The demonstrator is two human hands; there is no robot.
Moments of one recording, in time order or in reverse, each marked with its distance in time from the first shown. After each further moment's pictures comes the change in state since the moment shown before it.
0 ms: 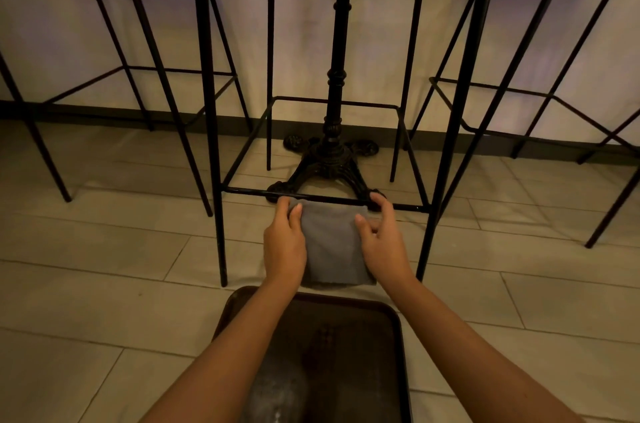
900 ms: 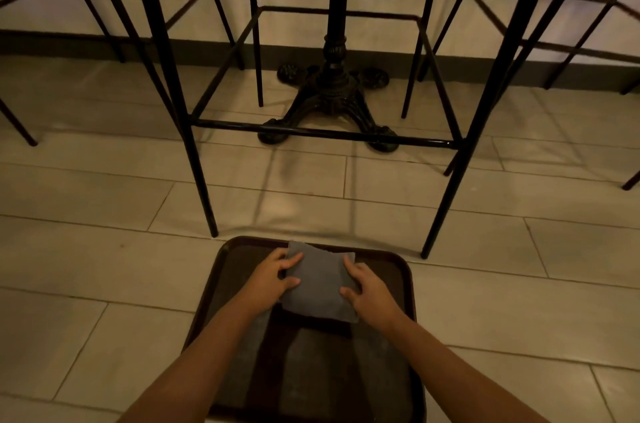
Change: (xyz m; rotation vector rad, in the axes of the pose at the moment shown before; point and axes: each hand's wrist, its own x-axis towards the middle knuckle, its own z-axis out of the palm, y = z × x) left_hand -0.038 -0.185 0.016 0.273 -0.835 -0.208; right_hand -0.050 0.181 0.039 -0.342 -0.515 0.219
